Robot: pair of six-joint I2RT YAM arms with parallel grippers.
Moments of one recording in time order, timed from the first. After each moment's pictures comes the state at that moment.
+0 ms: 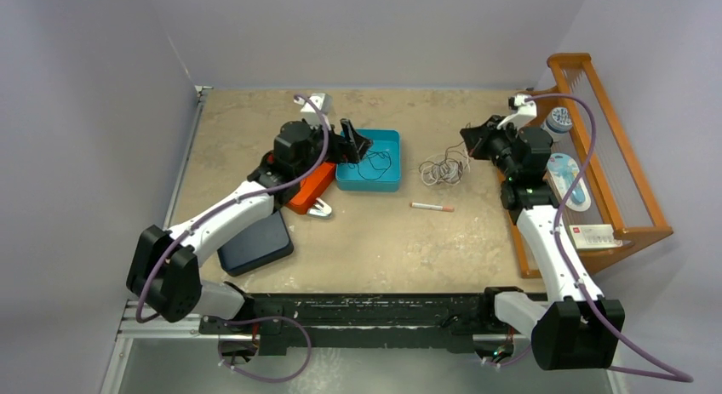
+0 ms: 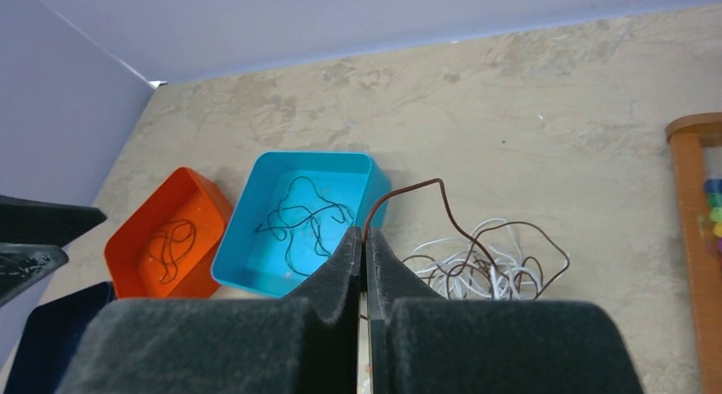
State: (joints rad) left arm -0.55 1.39 1.02 0.17 0.08 -0.49; right arm 0.02 1.08 0.86 0.06 -0.26 0.37
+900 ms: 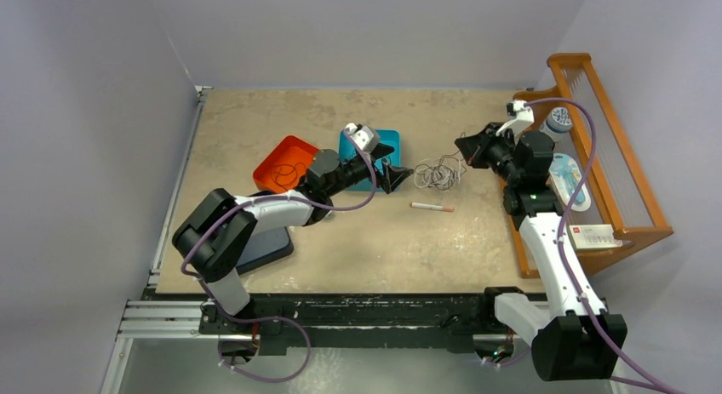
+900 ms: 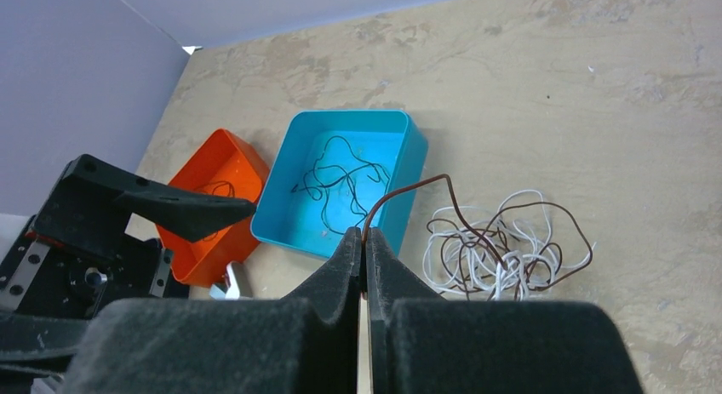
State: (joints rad) left arm -0.72 1.69 0.90 0.89 0.30 -0.24; right arm 0.02 1.02 0.86 -0.06 -0.36 0.42
